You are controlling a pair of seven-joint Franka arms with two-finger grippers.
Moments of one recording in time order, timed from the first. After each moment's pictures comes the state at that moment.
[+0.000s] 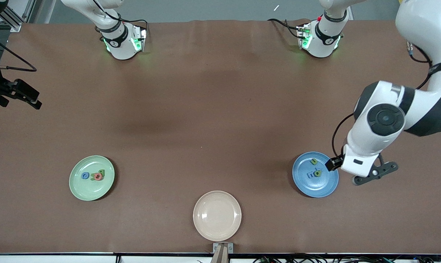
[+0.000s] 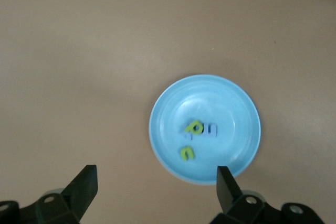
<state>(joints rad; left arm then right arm) 0.34 0.49 -0.71 -1.49 0.53 1.83 -0.84 -0.01 -0.04 -0.01 -1.62 -0.02 1.69 0.08</state>
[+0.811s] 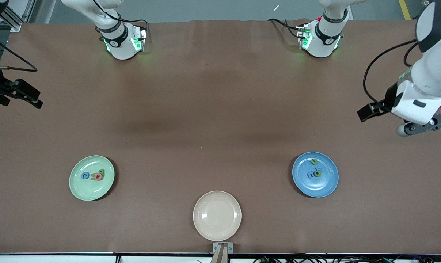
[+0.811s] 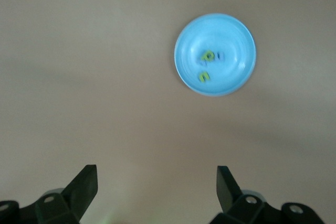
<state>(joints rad) 0.19 0.15 -0.40 -1.45 0.11 1.51 -0.44 -0.01 -0.04 -0.01 -1.62 -0.02 1.67 0.08</state>
